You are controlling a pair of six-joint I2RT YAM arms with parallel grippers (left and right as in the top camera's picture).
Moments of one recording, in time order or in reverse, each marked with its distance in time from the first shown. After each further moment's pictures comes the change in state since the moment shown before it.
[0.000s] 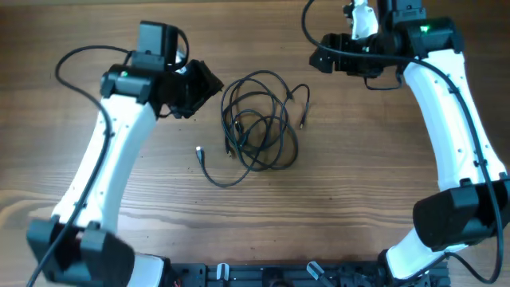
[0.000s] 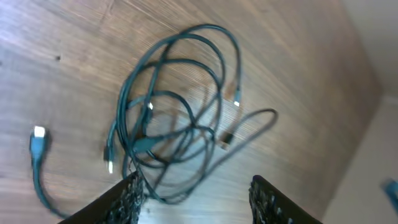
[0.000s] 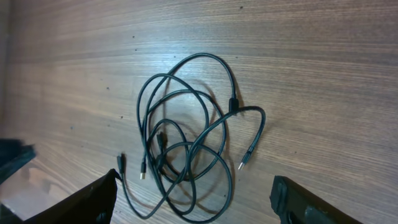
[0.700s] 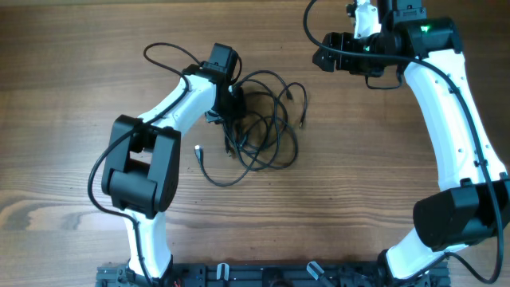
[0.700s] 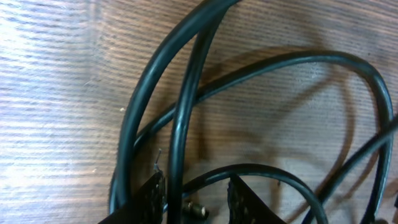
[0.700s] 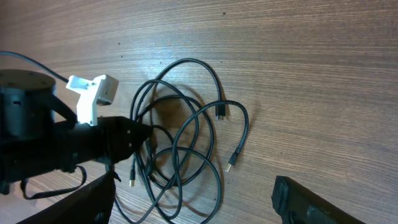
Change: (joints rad) left arm -0.140 0.479 0.000 0.202 -0.165 0.290; right arm 0.000 0.000 0.000 0.006 0.047 0.012
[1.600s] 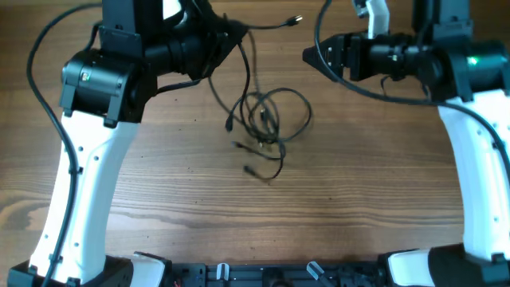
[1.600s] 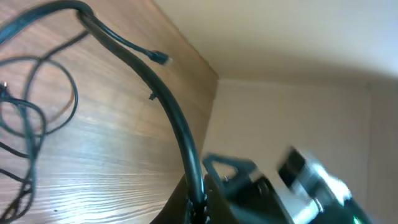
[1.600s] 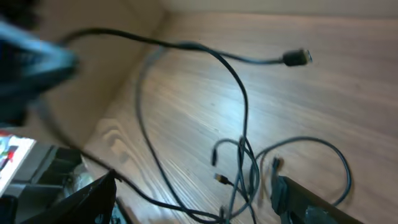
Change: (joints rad) left arm 0.046 -0.534 0.457 -0.222 0.354 -0.645; right arm 0.006 -0.242 0.010 0.044 -0.400 -0.127
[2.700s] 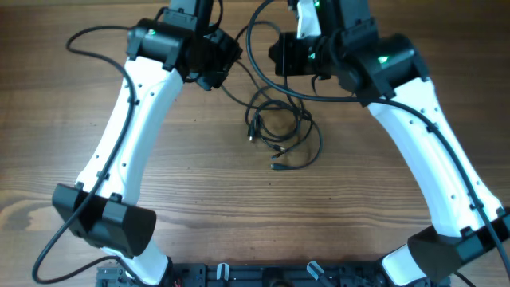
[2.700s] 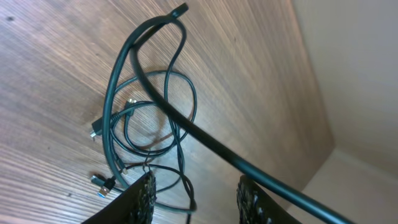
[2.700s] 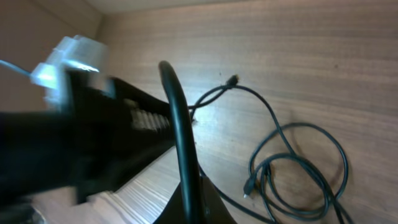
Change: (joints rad) left arm -0.041 0.269 -0.005 -0.184 -0.304 -0.021; right arm 0.313 0.139 0.093 0.080 0.490 0.343
